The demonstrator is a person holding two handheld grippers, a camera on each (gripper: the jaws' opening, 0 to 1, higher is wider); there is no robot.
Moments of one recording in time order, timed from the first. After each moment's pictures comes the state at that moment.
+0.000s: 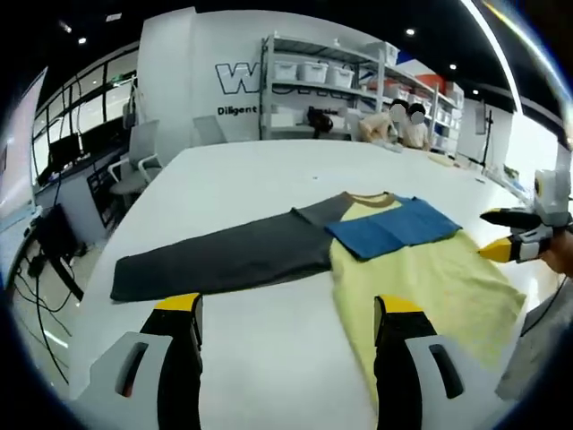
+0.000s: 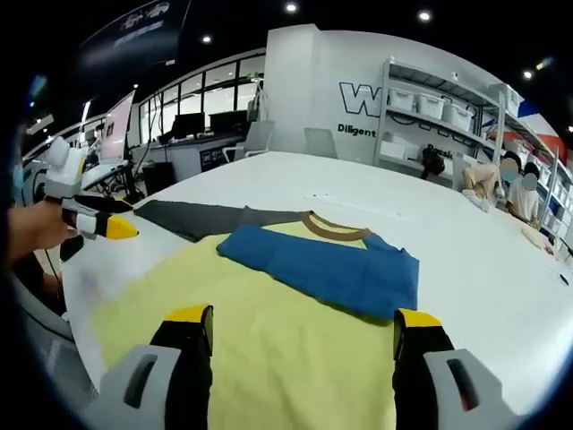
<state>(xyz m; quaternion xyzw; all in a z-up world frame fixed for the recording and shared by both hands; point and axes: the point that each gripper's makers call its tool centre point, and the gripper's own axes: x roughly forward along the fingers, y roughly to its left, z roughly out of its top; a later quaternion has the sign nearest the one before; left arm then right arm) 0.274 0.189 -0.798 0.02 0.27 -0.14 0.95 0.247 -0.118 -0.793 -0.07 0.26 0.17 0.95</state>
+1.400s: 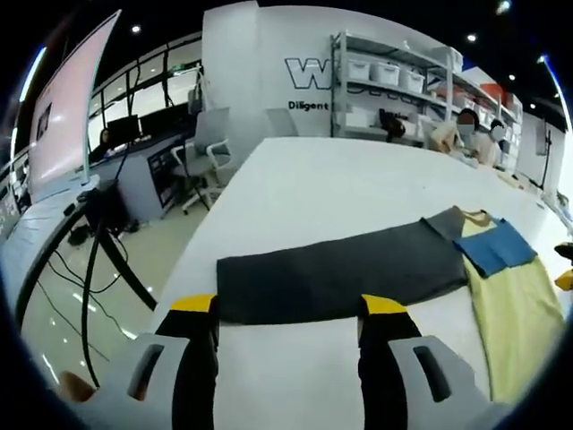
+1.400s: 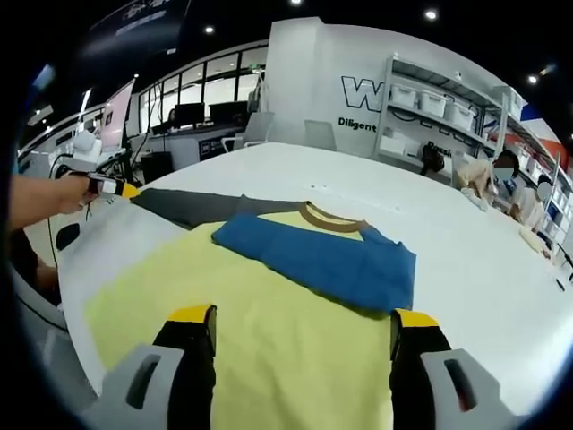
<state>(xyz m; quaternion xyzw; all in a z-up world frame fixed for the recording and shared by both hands) 0.330 0.331 -0.814 0.00 0.28 0.01 0.96 0.246 -0.124 -0.801 -0.09 0.27 0.16 0.94</state>
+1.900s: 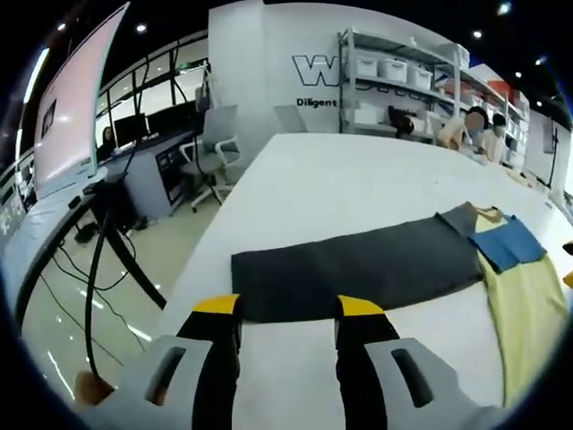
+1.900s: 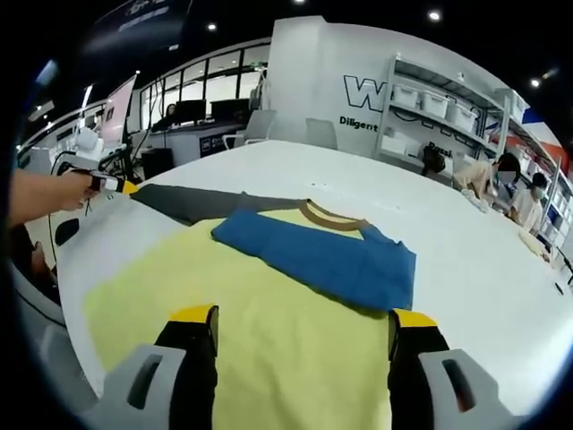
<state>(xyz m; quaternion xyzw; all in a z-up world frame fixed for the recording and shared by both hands) 0.331 0.346 -0.823 0.01 0.28 0.03 0.96 0.245 -0.124 -0.804 -0.10 0.27 0.16 0.94</state>
